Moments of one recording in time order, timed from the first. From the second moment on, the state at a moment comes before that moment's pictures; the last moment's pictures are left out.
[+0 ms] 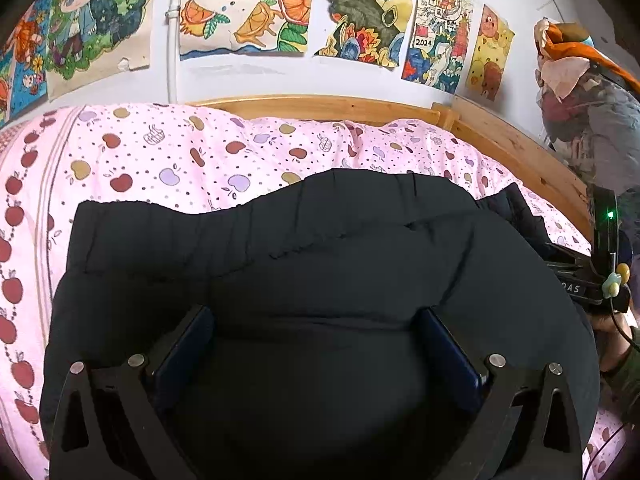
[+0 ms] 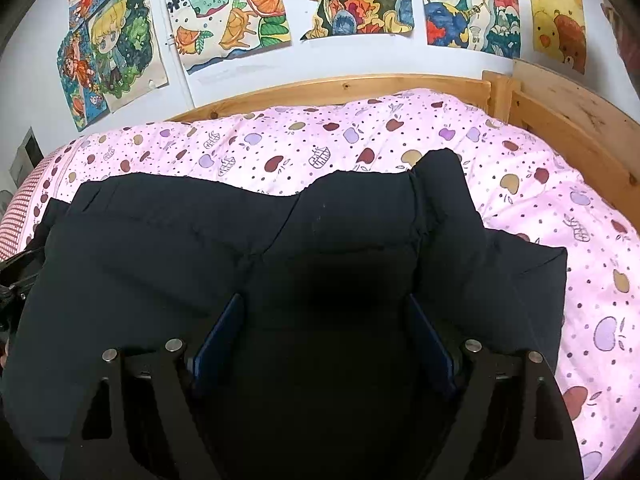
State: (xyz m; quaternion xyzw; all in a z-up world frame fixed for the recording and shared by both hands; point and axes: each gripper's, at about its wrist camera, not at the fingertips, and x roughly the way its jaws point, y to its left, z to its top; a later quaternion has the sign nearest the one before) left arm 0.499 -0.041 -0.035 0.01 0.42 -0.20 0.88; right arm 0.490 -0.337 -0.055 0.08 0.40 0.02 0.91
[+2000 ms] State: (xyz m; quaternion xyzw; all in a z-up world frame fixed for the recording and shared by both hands) left arm 0.432 0.107 -0.037 -0.16 0.51 -0.11 0.84; right arm 0.390 -0.419 -0.031 0.14 0.40 -0.03 0.90
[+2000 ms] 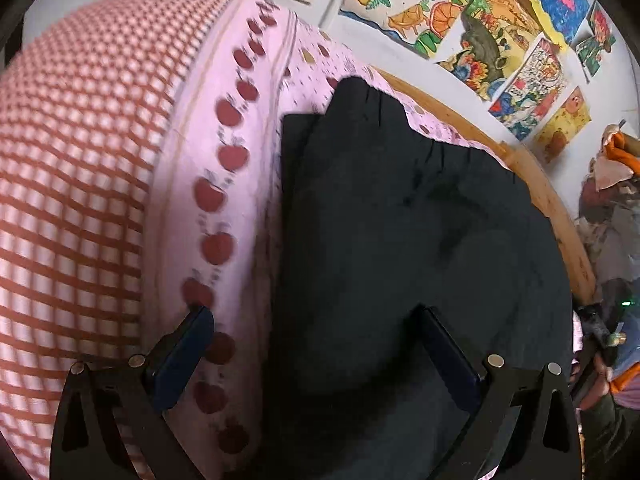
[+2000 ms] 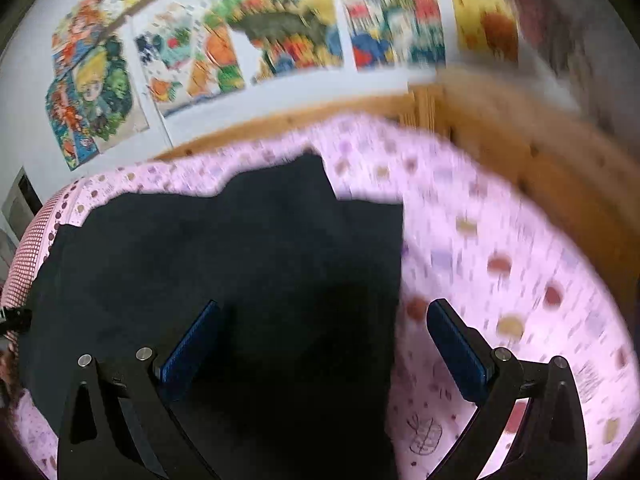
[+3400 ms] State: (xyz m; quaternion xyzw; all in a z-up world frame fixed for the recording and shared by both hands) left arm 0.416 0.031 -0.061 -0.14 0.52 -0.04 0.84; right arm 0.390 -0.441 -0.120 0.22 0.35 0.06 0.91
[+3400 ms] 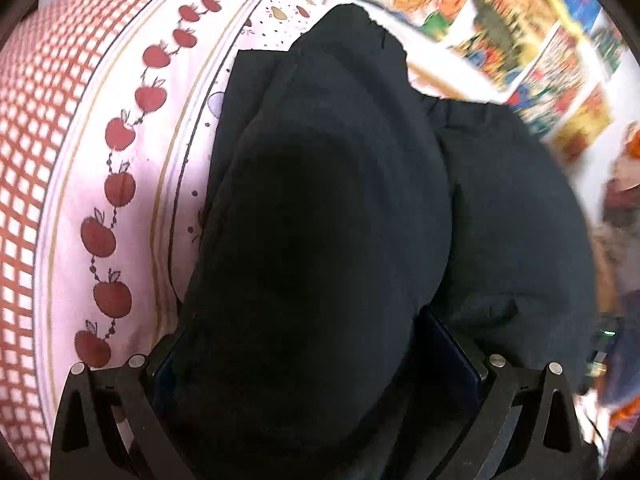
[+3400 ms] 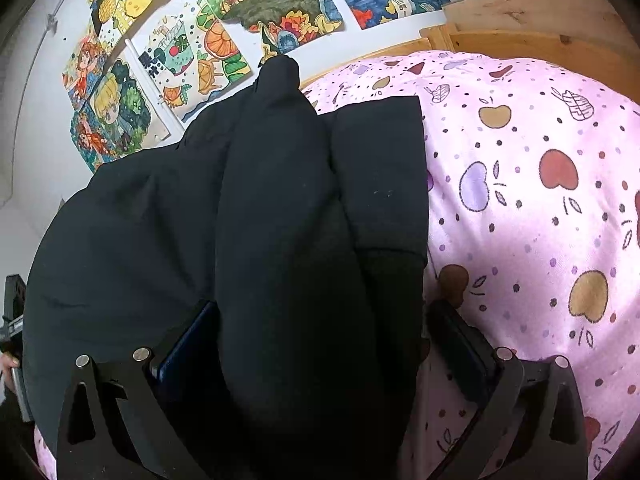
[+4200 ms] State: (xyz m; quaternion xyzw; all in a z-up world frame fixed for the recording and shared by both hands) left arm 0.425 0.078 -0.094 -0.28 0.52 -0.12 0.80; right arm 0.385 -0.443 -0.122 0.24 0.33 0.07 0.91
